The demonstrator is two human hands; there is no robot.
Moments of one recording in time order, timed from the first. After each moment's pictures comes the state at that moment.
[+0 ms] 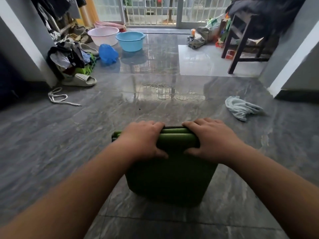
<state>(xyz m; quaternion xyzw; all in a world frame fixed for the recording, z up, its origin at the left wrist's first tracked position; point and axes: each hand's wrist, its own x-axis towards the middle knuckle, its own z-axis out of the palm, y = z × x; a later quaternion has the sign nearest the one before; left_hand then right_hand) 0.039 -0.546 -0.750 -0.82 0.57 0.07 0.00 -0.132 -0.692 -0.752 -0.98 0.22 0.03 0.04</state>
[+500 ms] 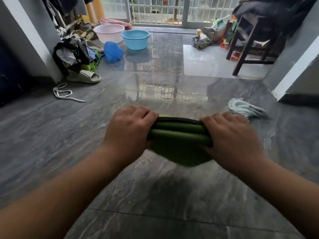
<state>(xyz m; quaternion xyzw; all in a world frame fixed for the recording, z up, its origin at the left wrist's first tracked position) 0.054 -0.502 -0.744 -0.76 0.59 -0.22 -0.13 -0.157 -0.672 -0.737 -0.96 0.20 -0.17 -0.11</state>
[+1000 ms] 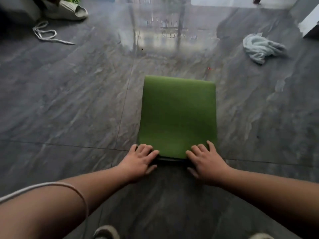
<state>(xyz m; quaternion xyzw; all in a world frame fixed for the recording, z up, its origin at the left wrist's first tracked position) -0.036 -0.376 -1.008 -0.74 0.64 0.19 0.09 -0.254 -0.573 -0.990 -0.98 0.12 0.16 0.02</state>
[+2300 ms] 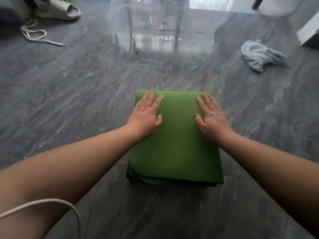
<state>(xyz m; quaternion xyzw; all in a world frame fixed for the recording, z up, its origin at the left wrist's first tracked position) 0.037 -0.544 -0.950 -0.84 0.51 0.15 -0.09 -0.158 -0.709 -0.951 -0.93 0.33 0.00 0.18</state>
